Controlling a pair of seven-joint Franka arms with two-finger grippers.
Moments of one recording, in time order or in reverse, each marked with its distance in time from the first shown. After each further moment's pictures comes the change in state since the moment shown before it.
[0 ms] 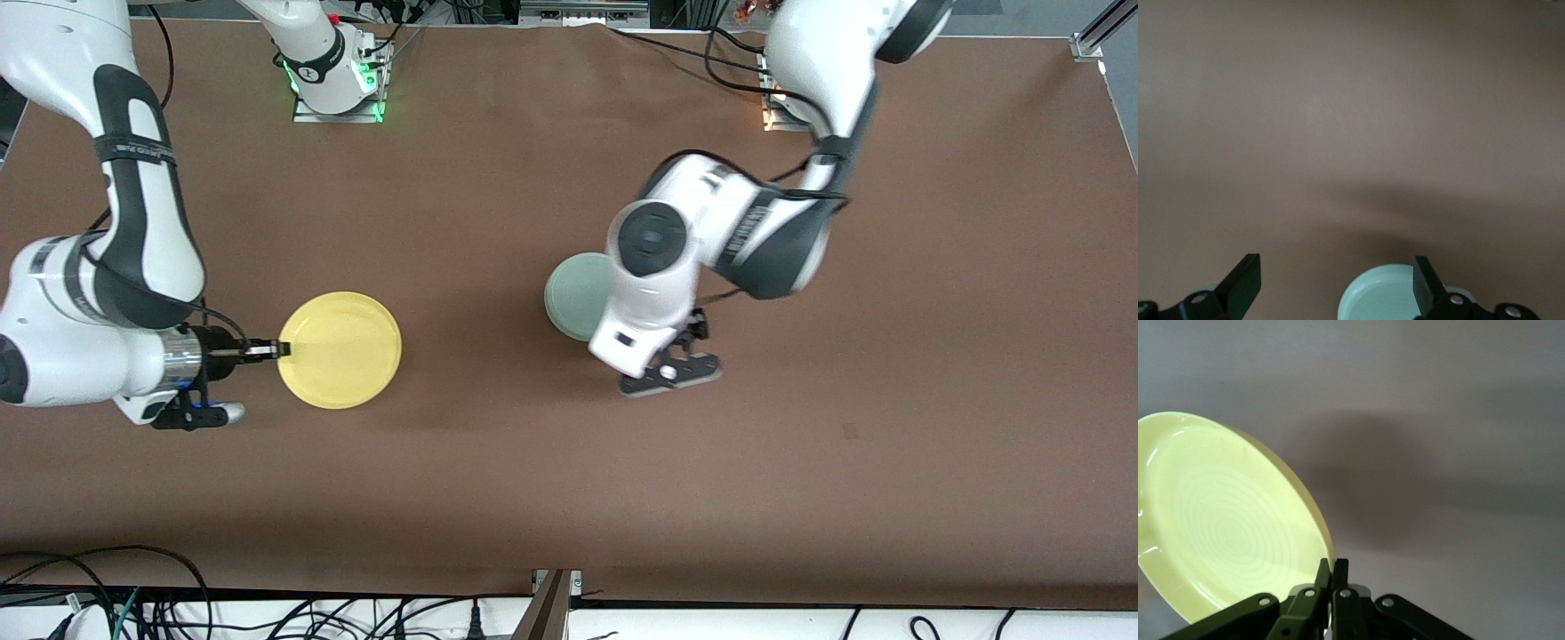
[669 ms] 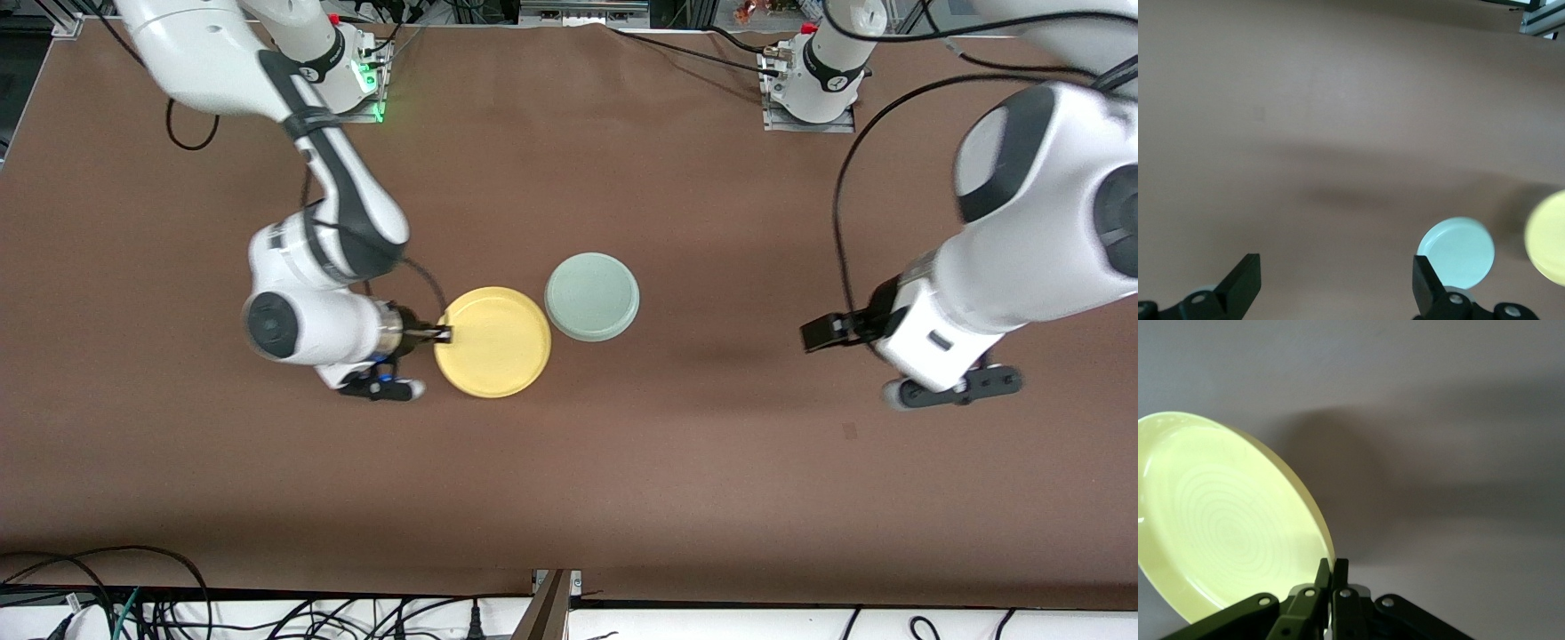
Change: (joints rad) left arm 0.333 -0.252 -0.003 -0.005 -0.177 -0.290 0.424; right arm 0.273 0.002 0.118 -0.186 0.001 0.338 0.428
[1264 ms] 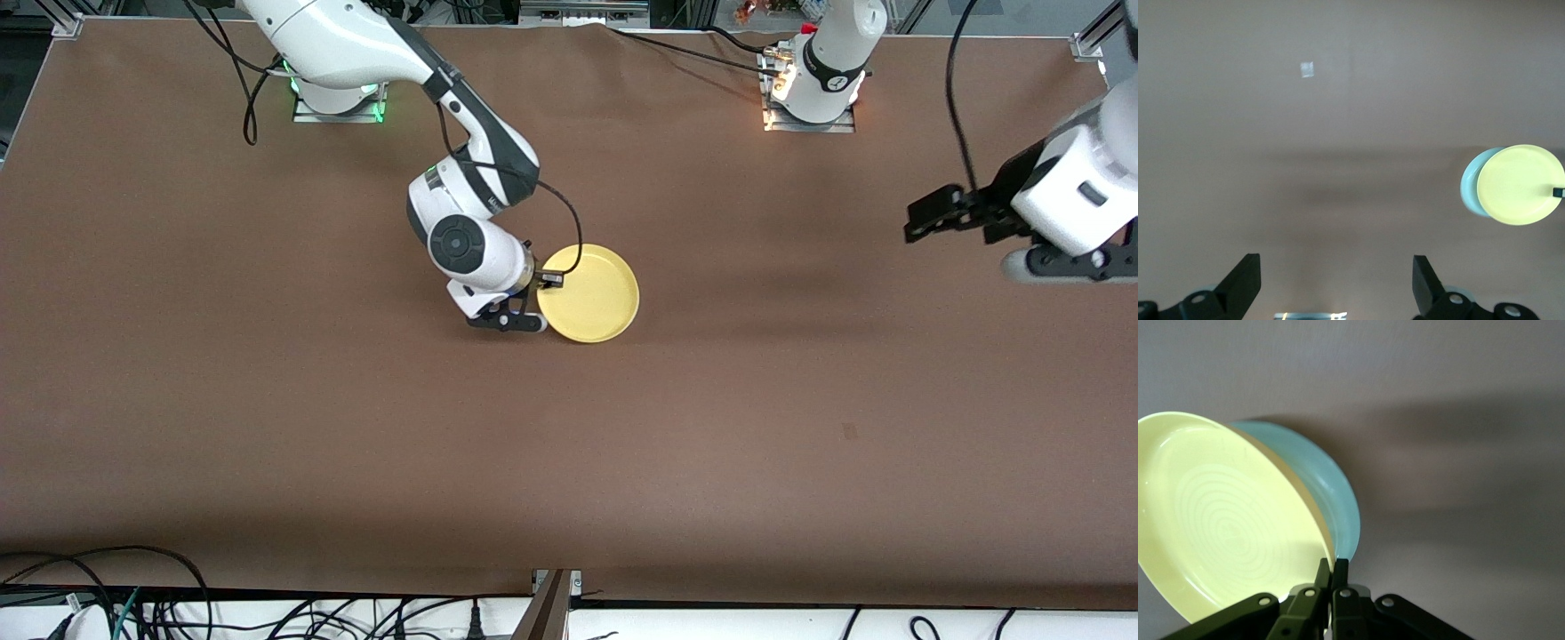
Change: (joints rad) left arm 0.126 -0.349 0.005 -0.349 0.000 -0.073 0.233; right arm 0.245 0.000 0.000 -0.130 0.000 0.183 0.215
